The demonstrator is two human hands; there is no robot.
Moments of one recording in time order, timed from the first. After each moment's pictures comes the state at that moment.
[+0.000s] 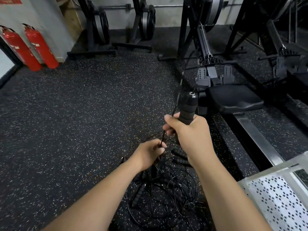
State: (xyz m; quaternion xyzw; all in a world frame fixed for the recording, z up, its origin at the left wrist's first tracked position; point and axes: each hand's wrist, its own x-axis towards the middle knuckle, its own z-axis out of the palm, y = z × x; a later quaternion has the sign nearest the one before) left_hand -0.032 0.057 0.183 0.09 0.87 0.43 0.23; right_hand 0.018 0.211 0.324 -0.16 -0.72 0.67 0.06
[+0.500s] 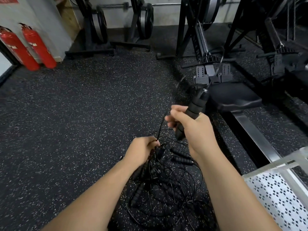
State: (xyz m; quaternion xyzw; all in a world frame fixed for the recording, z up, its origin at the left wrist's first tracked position) left_hand -0.039 0.053 0.175 0.09 0.91 0.37 0.14; right_hand 0.012 0.230 0.318 -0.17 -0.64 0.75 0.05
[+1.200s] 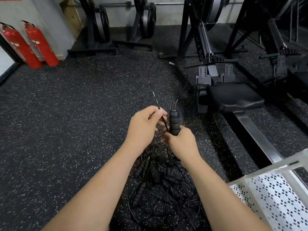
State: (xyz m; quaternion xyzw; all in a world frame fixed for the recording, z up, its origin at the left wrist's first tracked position) left_hand -0.035 0.065 0.289 0.08 0.82 0.57 0.02; right_hand 0.000 0.205 0.241 -0.20 -0.78 0.59 -0.01
